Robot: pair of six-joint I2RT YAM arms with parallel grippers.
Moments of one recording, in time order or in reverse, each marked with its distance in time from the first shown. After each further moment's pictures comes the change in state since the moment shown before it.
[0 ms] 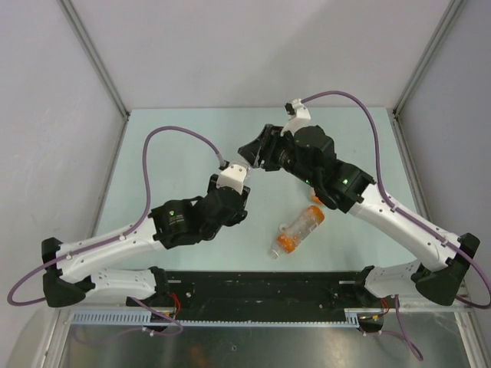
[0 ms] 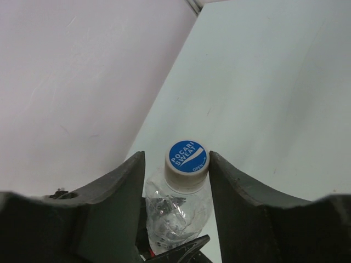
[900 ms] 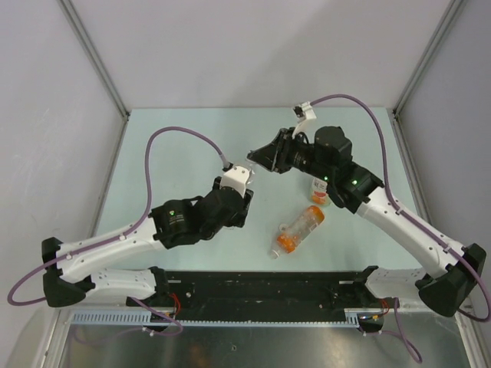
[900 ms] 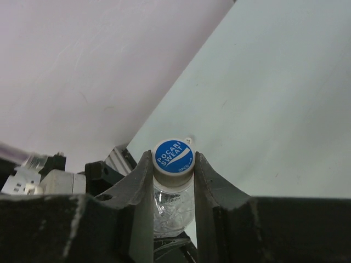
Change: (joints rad) left arm -0.002 0.002 0.002 -0.016 0.082 -0.014; right arm -0.146 -0.060 -0.157 0.146 -0.330 -0.075
